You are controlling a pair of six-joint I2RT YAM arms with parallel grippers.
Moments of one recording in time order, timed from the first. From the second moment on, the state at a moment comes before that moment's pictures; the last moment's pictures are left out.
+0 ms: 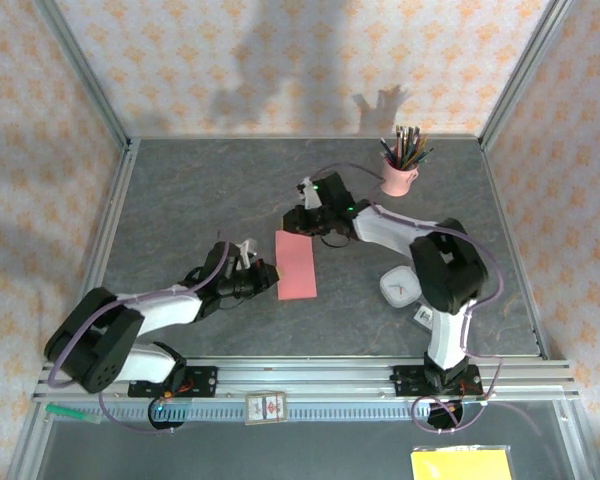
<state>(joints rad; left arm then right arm) -0.49 1.37 0.40 0.35 0.42 -1.01 0.59 1.86 1.25 -0.15 -0.51 0.60</state>
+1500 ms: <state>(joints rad) -0.44 1.69 0.57 0.35 0.42 -0.88 0.67 1.57 0.71 -0.15 -0.43 0.75</state>
